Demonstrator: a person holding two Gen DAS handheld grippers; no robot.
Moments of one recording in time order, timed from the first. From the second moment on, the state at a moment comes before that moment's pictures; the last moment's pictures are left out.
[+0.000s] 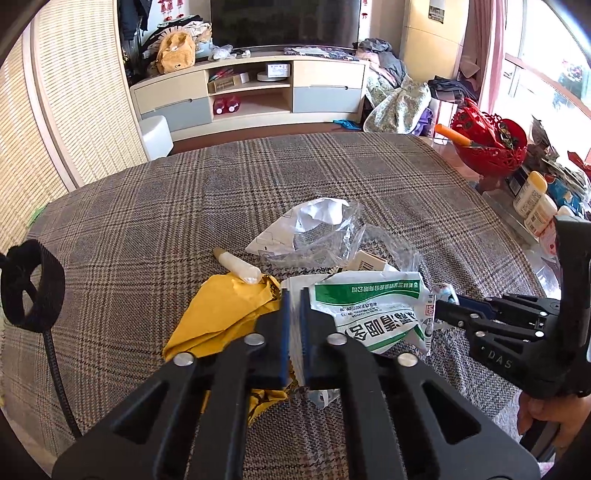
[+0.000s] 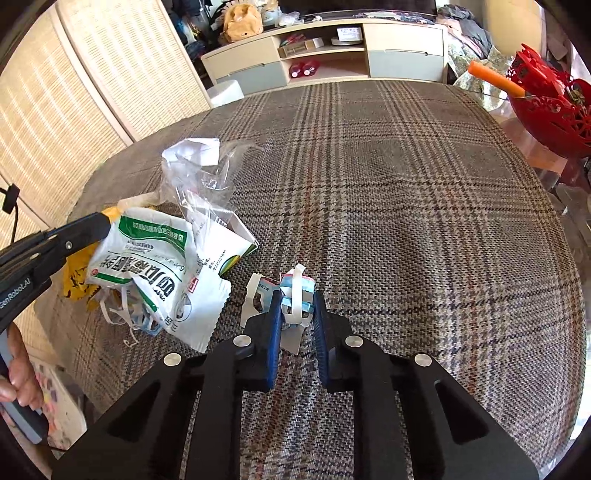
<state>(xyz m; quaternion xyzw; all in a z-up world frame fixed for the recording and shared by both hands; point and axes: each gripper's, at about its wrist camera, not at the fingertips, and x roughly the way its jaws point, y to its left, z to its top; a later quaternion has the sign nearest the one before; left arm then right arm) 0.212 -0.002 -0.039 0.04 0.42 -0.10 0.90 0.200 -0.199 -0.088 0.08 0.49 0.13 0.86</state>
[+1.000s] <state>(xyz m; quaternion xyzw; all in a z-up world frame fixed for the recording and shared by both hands) 0.168 -0.003 0.000 0.03 0.40 -0.09 0.91 0.140 -0.229 -0.028 0.10 0.44 0.12 0.88</state>
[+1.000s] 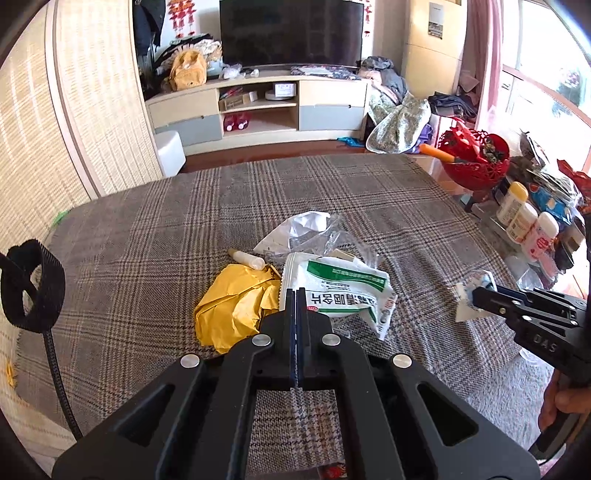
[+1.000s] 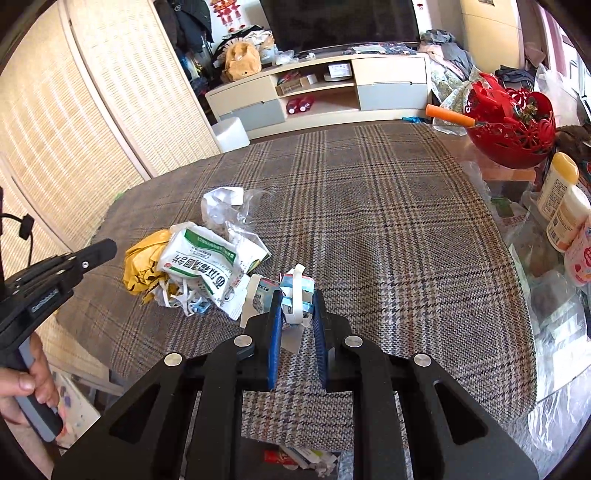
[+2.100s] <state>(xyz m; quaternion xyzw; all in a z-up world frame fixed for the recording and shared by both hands) 0.228 -0.042 -0.056 0.07 0.45 -0.11 0.88 0.177 -0.203 -0.095 0.07 0.50 0.13 0.85</state>
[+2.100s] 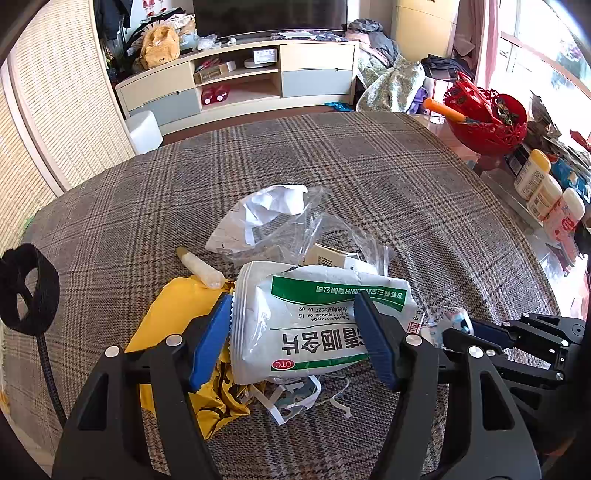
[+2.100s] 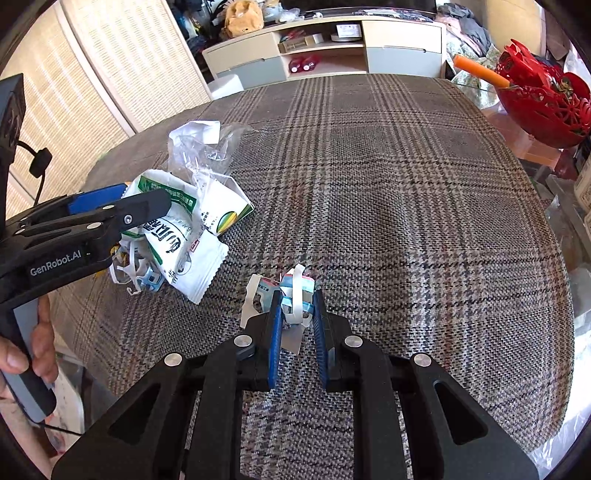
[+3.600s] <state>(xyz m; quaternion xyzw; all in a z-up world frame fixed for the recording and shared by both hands) 0.138 -0.061 0.022 0.08 0.39 -0.14 0.91 0.098 -0.252 -0.050 0.10 0.46 0.12 0.87</state>
